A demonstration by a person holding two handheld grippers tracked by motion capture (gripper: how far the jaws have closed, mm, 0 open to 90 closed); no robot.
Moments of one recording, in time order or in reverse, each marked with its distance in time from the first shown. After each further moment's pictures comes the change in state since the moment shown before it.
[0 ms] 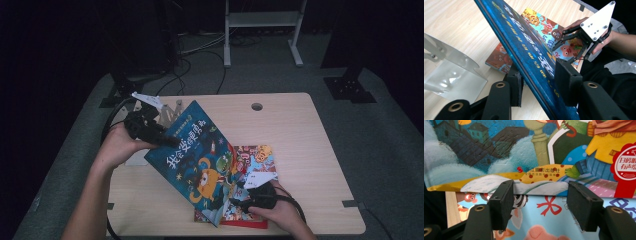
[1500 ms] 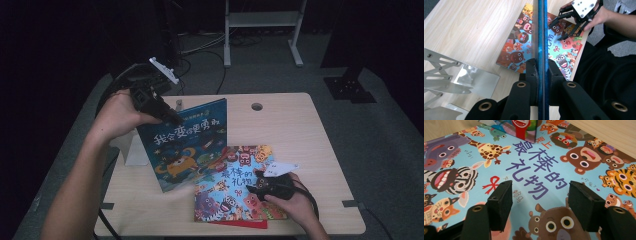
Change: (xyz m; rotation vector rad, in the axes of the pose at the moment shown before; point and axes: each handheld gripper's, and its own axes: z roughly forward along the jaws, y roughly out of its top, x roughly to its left) left arm -0.033 0.080 -0.034 0.198 0.076 0.136; right arm -0.042 -0.022 -0.028 -0.039 -0.123 0.107
